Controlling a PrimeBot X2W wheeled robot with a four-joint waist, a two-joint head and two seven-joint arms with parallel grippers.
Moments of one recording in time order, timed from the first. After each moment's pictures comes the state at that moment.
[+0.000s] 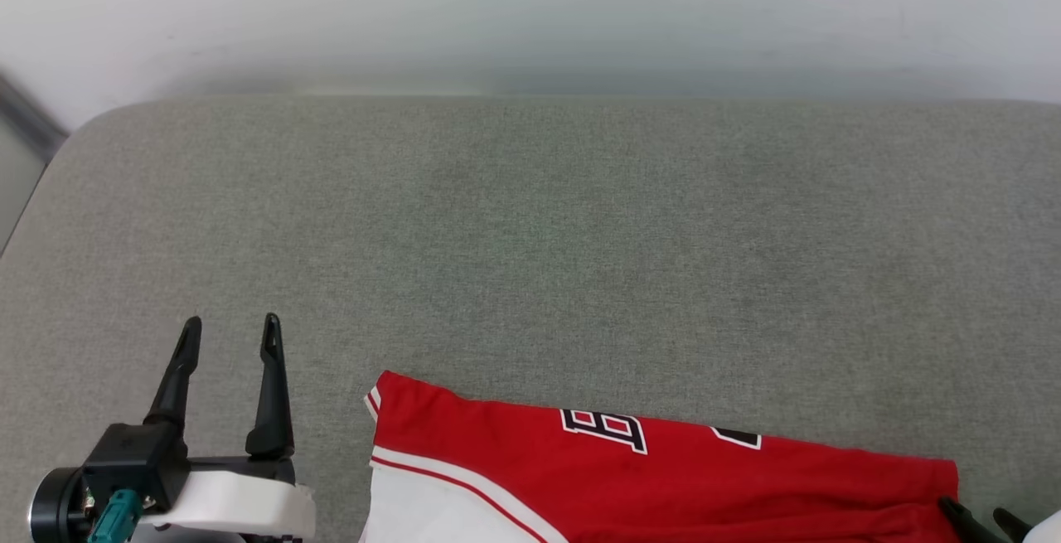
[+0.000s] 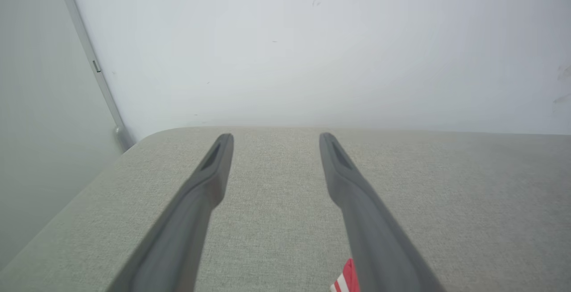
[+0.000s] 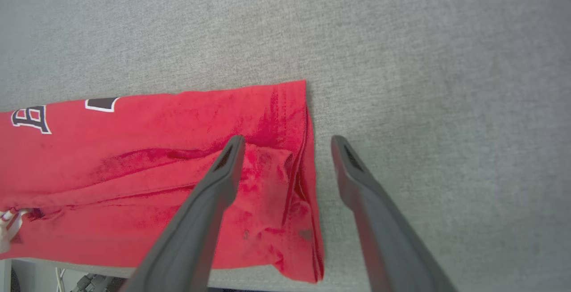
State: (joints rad) left arm 0.01 0.56 -0.37 -0.21 -0.55 0.44 -0.26; right arm 0.20 -0.24 -0.27 -0.08 0.56 0.13 0.68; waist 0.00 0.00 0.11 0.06
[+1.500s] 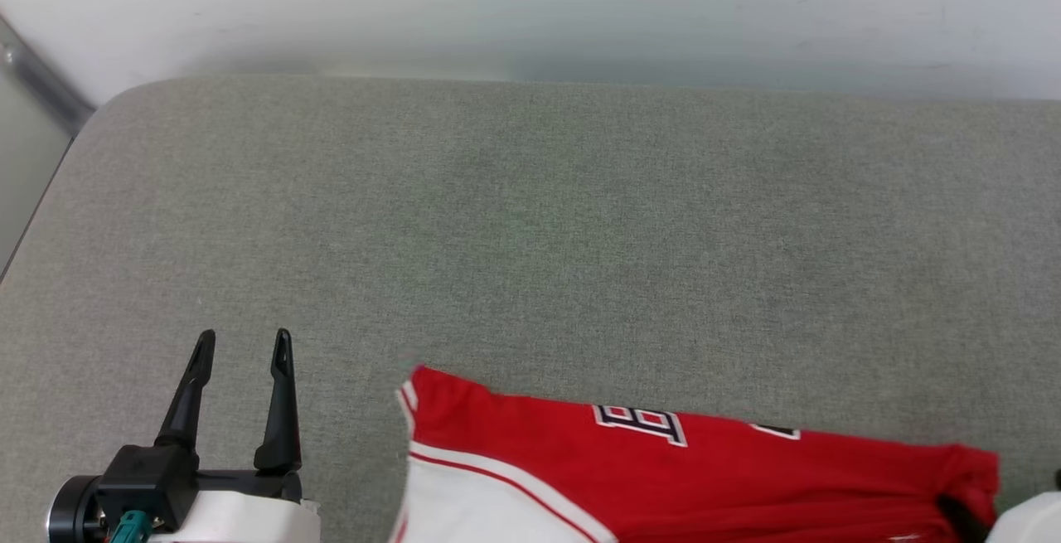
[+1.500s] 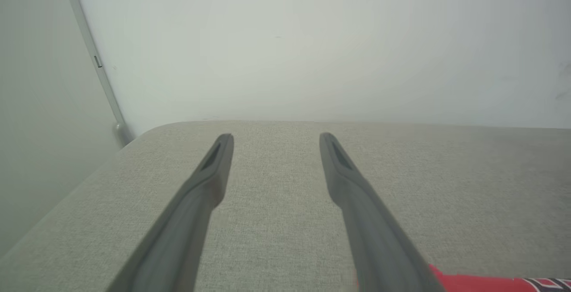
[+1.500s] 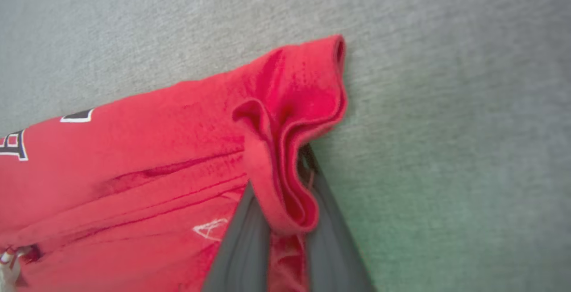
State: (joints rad) left arm 0.08 0.22 -0.04 -0.11 -0.23 0.04 -0.26; right arm 0.09 -0.13 -0.30 0.15 0.50 0.13 0.61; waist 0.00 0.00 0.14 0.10
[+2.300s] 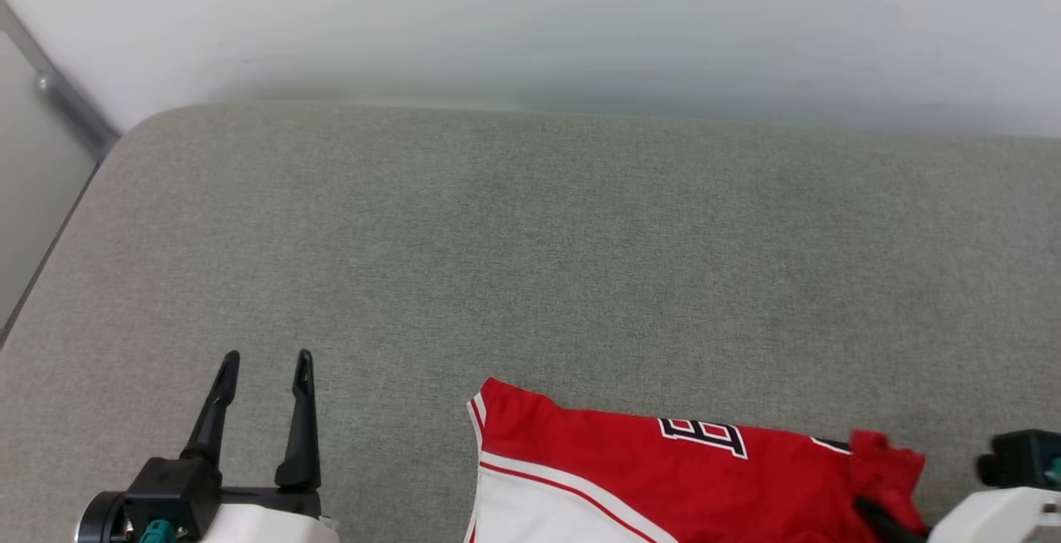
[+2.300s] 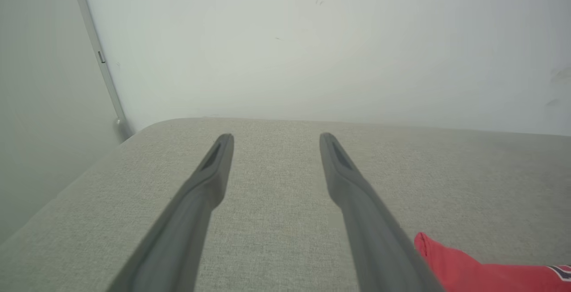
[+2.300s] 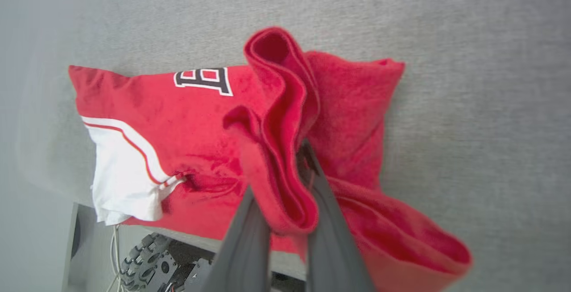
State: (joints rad) left arm 0.10 0.14 0.00 -0.06 -0.18 -0.03 -0.26; right arm 0.21 -0.09 -0.21 -0.24 0.52 0.13 0.82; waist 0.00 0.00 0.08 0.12
